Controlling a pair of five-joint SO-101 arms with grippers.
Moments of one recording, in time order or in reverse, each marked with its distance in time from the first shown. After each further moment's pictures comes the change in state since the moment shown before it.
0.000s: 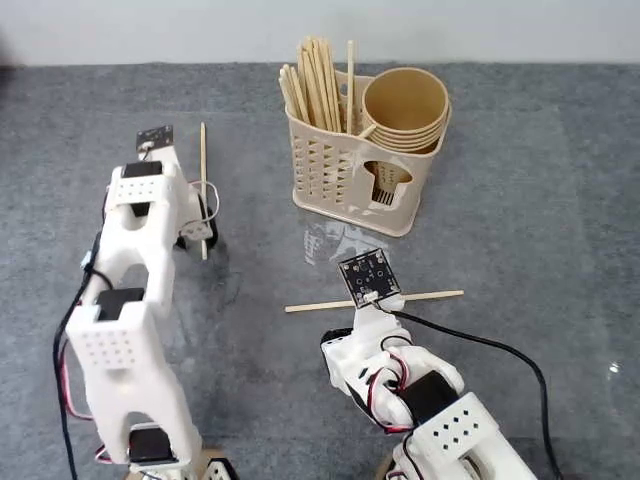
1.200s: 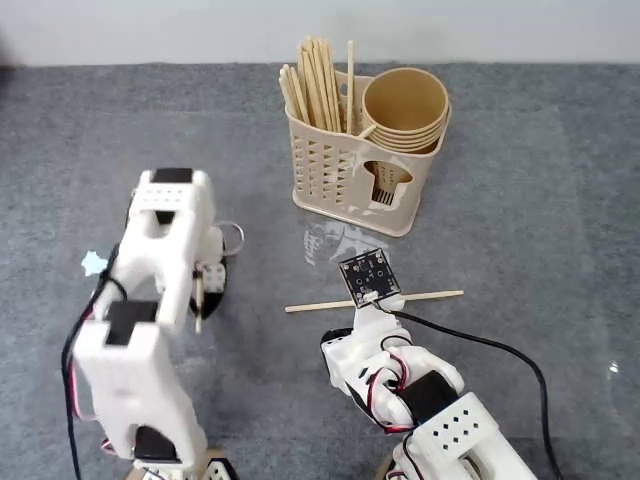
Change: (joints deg) left arm 8.5 -17.8 21.2 20.7 -0.1; right arm 0.0 0.0 0.0 0.0 0.0
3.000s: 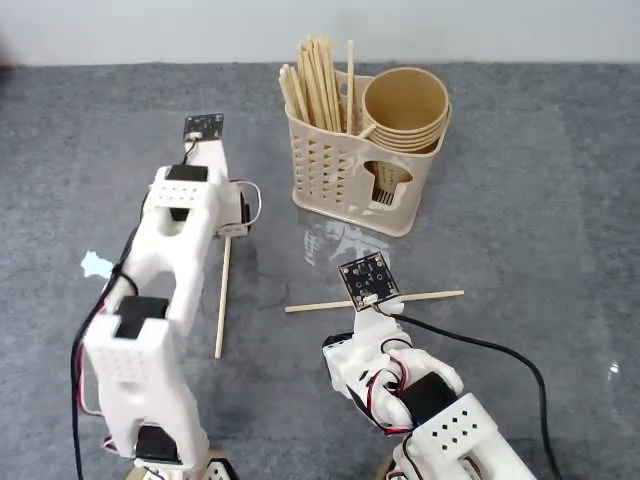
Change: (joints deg) left arm 1.5 8.1 -10.7 -31.5 0.3; right arm 0.0 -0.1 1.5 -0.1 0.0
